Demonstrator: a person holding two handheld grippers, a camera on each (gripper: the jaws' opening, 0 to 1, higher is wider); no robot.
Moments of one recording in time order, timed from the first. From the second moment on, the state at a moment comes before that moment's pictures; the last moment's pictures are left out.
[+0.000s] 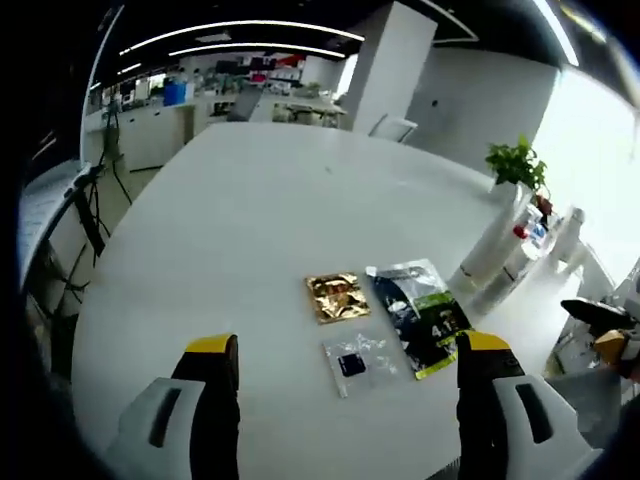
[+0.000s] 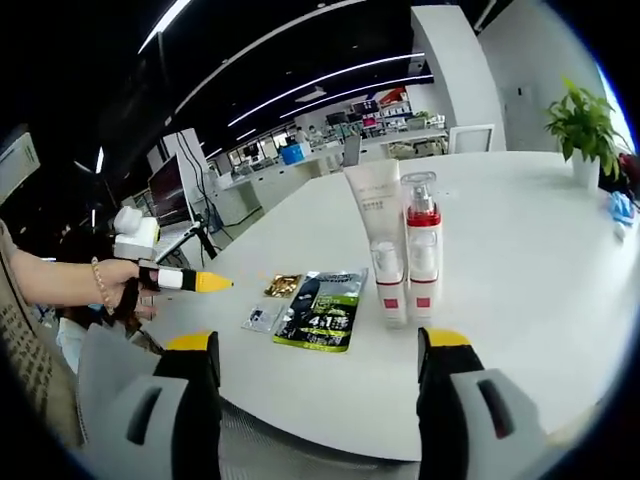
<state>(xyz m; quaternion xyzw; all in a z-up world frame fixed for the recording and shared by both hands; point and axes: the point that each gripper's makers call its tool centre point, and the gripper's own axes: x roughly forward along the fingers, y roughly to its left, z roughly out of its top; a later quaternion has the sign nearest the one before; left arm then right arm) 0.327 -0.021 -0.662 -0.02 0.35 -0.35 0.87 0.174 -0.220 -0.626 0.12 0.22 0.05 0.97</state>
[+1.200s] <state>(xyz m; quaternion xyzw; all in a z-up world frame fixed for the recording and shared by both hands) 0.290 0.000 -0.627 -0.05 0.27 -0.41 0.87 0.175 -0.221 -0.623 0.11 0.22 0.05 0.97</state>
